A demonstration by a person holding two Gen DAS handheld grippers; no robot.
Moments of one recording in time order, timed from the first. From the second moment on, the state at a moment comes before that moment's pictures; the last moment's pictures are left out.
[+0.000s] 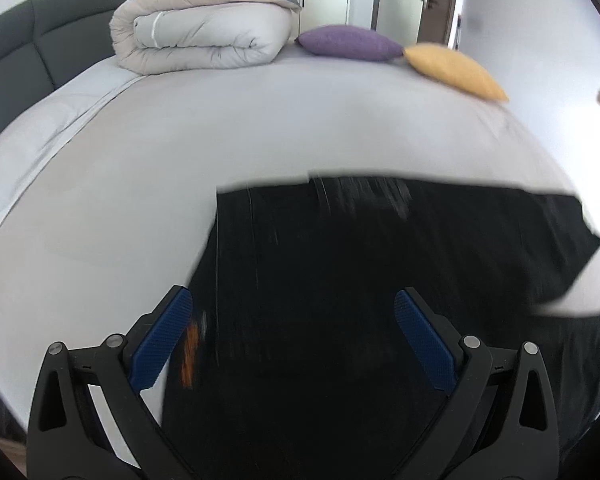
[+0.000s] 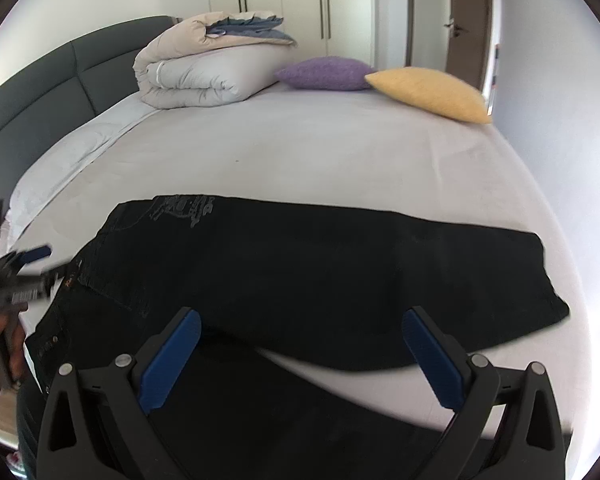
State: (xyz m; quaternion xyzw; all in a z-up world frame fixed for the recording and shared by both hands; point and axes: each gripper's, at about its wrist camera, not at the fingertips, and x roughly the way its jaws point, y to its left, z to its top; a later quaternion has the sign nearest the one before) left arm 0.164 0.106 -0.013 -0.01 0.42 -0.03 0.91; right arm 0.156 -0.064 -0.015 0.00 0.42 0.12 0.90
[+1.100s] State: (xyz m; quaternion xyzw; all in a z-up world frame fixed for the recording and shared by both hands) left arm 0.392 0.110 -0.103 0.07 0.55 -0.29 0.78; right arm 0.259 -0.030 -0.058 -0.10 0.45 0.28 0.84
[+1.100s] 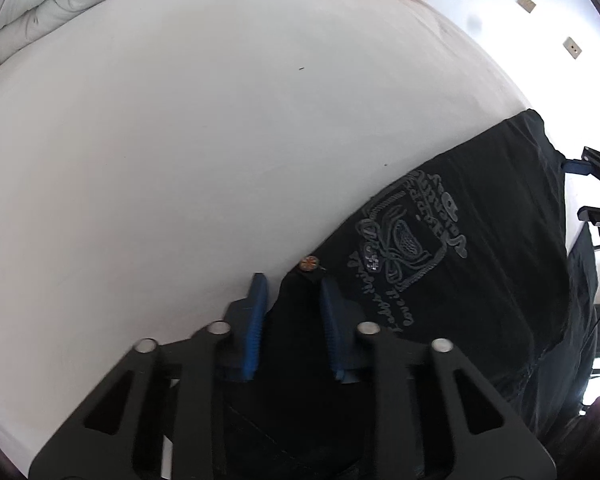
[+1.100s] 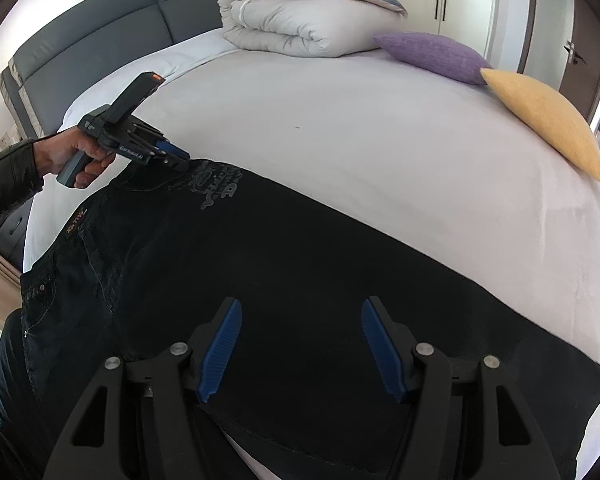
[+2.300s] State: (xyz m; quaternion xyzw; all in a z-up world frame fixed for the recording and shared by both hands) left arm 0.303 0.170 -0.048 0.14 0.43 -0.25 0.86; right arm 0.287 0.102 -0.059 -0.22 0.44 0.33 0.80
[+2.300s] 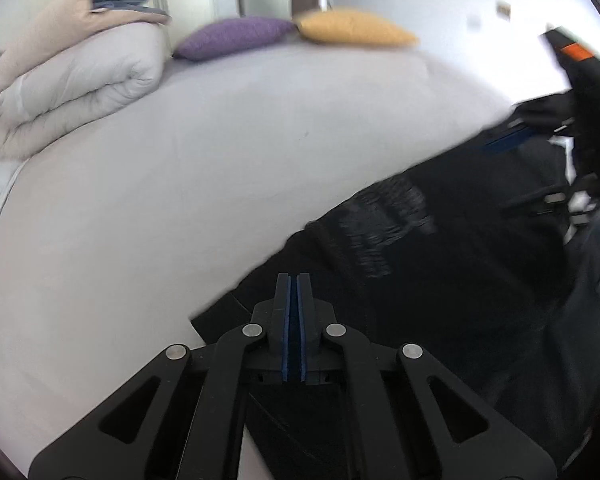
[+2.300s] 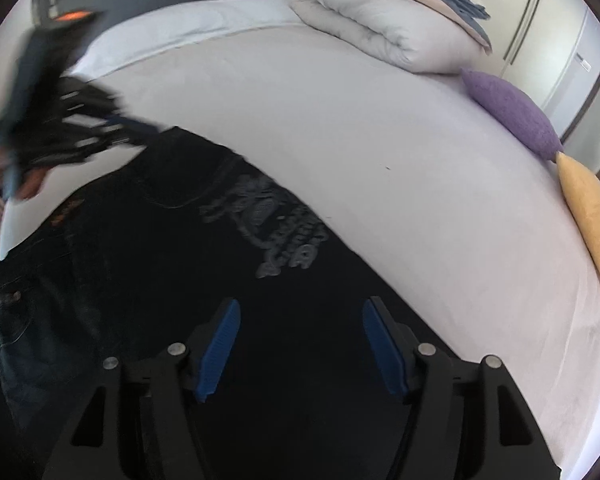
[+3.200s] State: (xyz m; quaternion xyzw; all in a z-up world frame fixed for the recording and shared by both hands) left arm 0.377 0.141 -0.091 0.20 0.52 -0.31 0.77; right arm 0.259 0.026 -0.045 -0.12 0.43 0.33 0.83
